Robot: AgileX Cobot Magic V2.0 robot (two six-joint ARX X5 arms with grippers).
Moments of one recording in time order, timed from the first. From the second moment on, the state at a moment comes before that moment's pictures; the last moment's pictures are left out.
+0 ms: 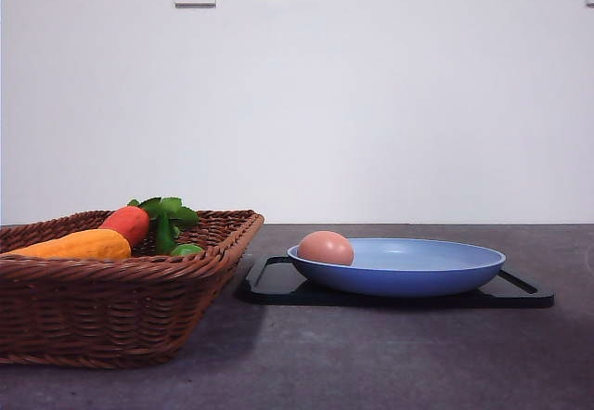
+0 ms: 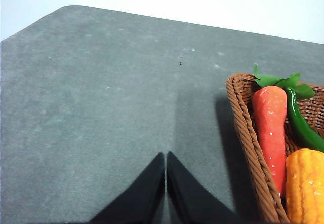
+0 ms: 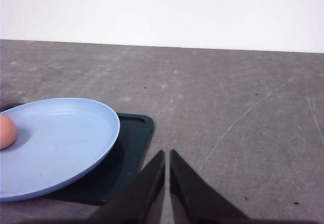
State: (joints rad) left_arx -0.02 0.00 0.06 -0.26 -0.06 -0.15; right_arx 0.06 0.00 0.02 -0.11 -0.10 0.03
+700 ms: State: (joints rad) left_arx -0.02 0.00 0.06 -0.26 -0.06 -0.15; right_arx 0.06 0.00 0.02 -0.11 -0.10 0.03
